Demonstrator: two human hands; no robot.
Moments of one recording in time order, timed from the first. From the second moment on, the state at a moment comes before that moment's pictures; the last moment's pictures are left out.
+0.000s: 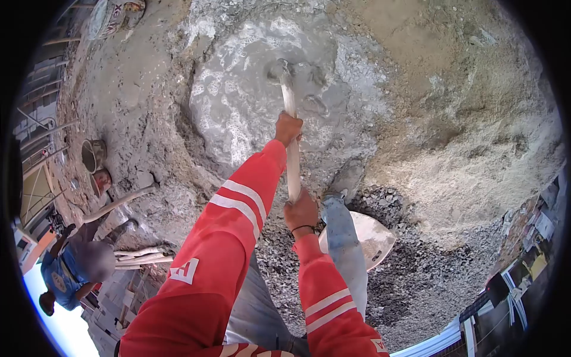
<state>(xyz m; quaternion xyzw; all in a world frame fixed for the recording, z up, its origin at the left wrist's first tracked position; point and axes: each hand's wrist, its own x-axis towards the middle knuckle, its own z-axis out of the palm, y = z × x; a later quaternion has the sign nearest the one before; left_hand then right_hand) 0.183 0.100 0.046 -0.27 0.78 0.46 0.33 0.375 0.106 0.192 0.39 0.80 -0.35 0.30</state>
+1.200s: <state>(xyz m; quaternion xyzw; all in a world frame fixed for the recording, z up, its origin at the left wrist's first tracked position) 0.113 -0.210 0.053 -0.34 0.90 0.26 0.09 0.325 -0.127 0.111 0.17 0.78 -0.55 0.24</state>
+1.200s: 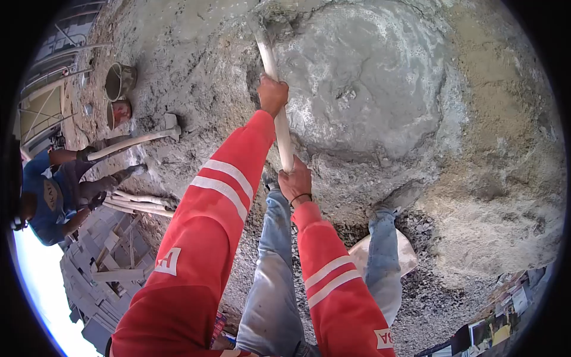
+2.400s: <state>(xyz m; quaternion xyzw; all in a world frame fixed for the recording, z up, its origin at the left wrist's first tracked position) 0.152 -0.139 0.158 -0.35 0.72 0.60 -0.05 0.325 -0.002 0.093 0.05 0.88 -0.44 0.18</state>
